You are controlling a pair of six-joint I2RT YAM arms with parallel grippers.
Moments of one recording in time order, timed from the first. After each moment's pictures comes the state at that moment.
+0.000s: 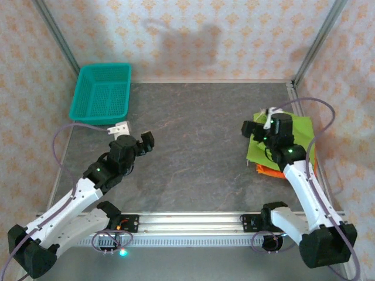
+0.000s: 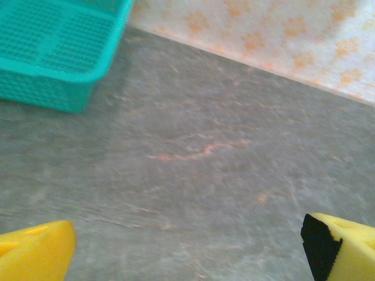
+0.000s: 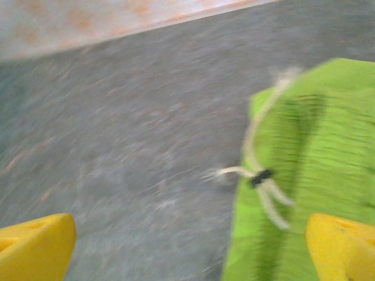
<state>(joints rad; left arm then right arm) -0.54 0.80 0.67 -0.41 -0.52 -0.60 0.08 0.97 0.82 -0.46 -0.01 0.30</state>
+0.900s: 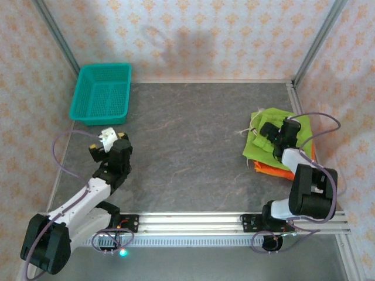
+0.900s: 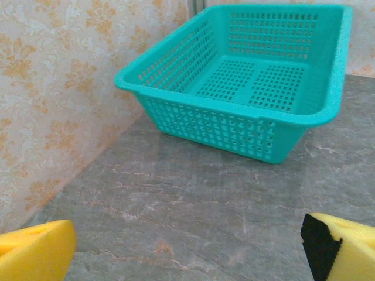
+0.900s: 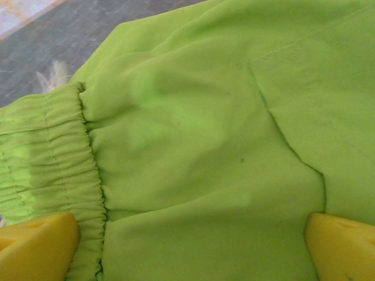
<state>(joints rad) -0.30 0.92 0.37 0.07 -0.92 -0.29 -0.20 1.40 0.61 0.15 -0.01 0.34</state>
